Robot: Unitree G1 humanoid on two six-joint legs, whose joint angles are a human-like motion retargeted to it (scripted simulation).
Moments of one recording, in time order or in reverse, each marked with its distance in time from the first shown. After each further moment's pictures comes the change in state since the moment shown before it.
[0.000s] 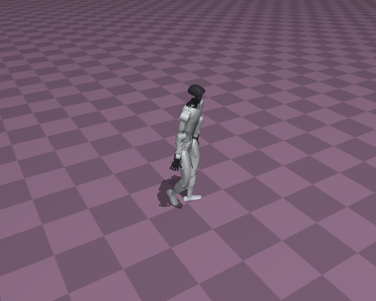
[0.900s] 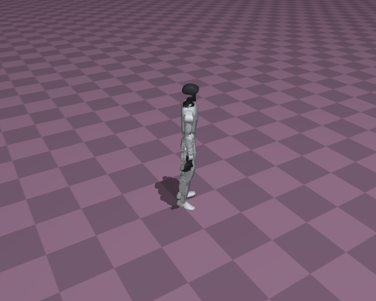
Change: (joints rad) left arm 0.029 -0.059 -0.014 0.023 0.085 0.050 -0.112; right arm -0.013 0.032 0.098 0.121 -0.086 0.046 0.017; waist 0.076 -0.072 -0.146; left_leg 0.143 -0.130 -0.289 -0.067 -0.024 -0.056; right_leg 0.202 0.102 0.124 -0.791 0.054 0.071
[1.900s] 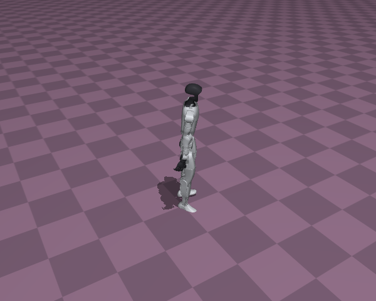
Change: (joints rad) left arm 0.061 0.052 0.073 -0.029 -0.047 -0.007 0.013; right arm 0.038 -0.026 -0.072 0.043 0.118 0.023 -0.089; waist -0.031 0.000 0.093; left_leg -0.017 0.021 -0.051 0.022 0.014 -0.018; right_leg -0.029 -0.073 0.021 0.012 0.061 0.034
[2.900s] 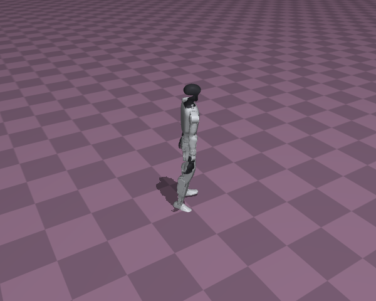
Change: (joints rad) left arm -0.024 -0.029 -0.036 -0.021 0.028 -0.004 -0.011; right arm 0.040 -0.016 0.010 -0.027 -0.100 -0.019 -0.011; waist 0.170 -0.002 -0.068; left_leg -0.055 -0.023 -0.129 -0.002 0.037 0.005; right_leg 0.119 -0.006 -0.157 -0.033 -0.087 0.015
